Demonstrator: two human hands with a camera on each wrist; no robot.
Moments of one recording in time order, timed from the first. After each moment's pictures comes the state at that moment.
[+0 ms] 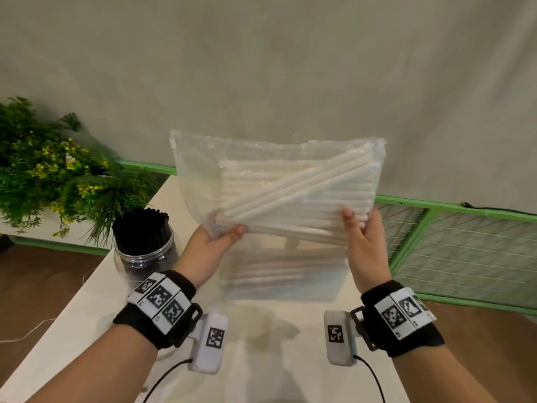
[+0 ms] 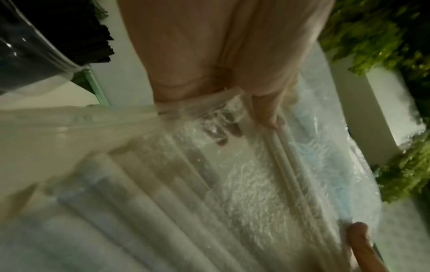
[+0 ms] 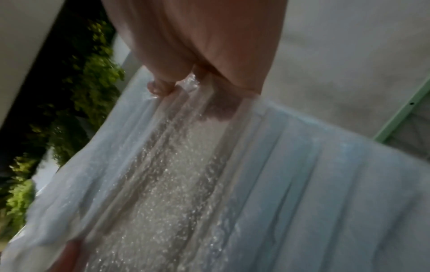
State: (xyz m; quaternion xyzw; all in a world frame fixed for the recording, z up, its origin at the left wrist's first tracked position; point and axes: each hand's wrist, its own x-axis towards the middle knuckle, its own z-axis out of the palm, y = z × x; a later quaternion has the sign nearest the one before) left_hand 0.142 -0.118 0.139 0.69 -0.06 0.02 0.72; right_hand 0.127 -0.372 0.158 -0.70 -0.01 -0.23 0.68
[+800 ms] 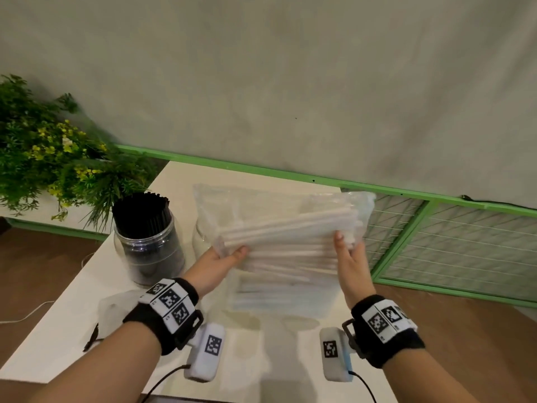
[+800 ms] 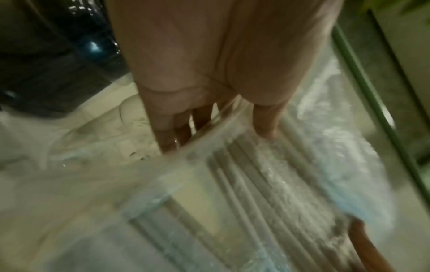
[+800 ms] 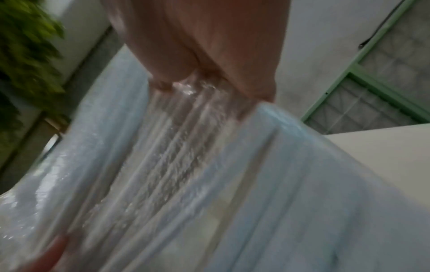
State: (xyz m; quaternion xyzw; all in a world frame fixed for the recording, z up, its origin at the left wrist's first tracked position) left_hand 0.118 -0.120 0.097 0.76 -0.01 -0.12 0.64; right_hand 0.107 -0.372 0.101 -0.74 0.07 -0.14 0.65
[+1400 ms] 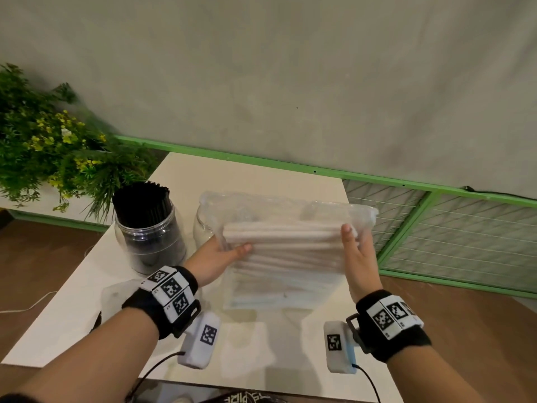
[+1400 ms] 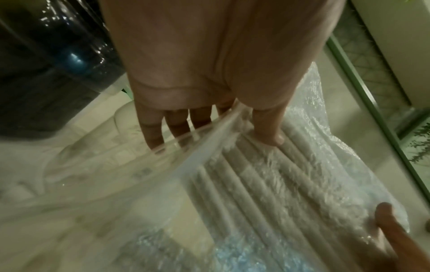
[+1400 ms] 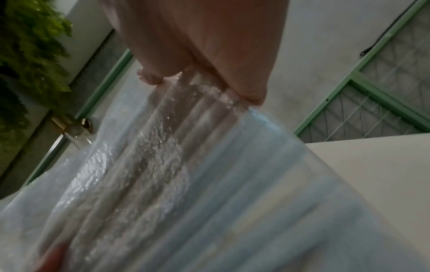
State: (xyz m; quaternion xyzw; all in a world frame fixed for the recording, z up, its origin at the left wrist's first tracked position) left_hand 0.119 -0.112 0.095 0.80 -0.06 -0.15 0.58; right_hand 0.101 -0.378 0.094 -0.71 0.05 -0.16 0.68
